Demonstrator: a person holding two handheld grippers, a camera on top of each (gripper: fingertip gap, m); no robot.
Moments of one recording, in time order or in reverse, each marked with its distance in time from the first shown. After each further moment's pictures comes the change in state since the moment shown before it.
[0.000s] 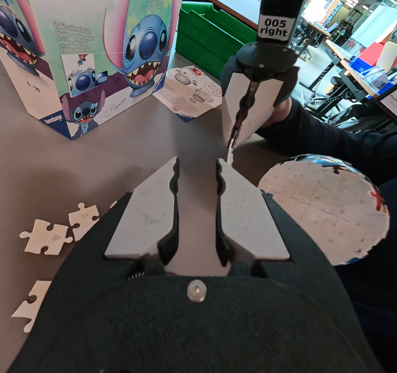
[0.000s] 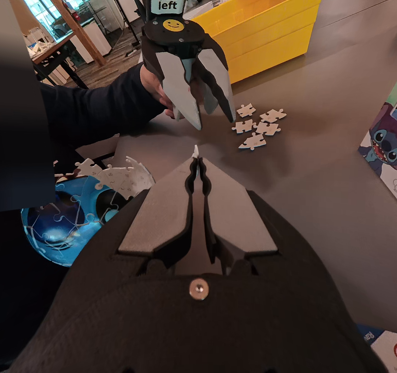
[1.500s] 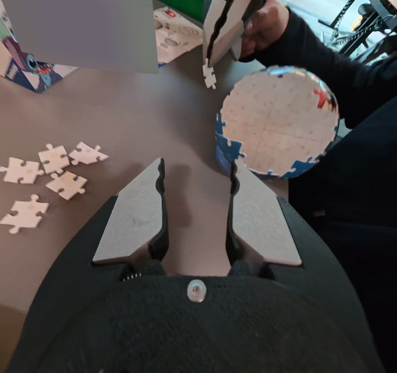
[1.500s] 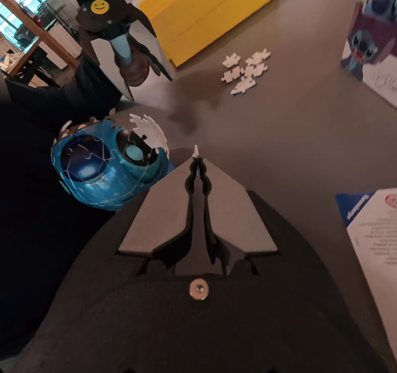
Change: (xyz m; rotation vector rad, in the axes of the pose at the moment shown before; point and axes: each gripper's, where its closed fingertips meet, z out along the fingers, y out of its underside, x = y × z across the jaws) left arm 0.054 0.062 -0.051 -0.160 -0.021 0.137; right arm -0.010 0.048 -0.057 -0.071 0.105 0.172
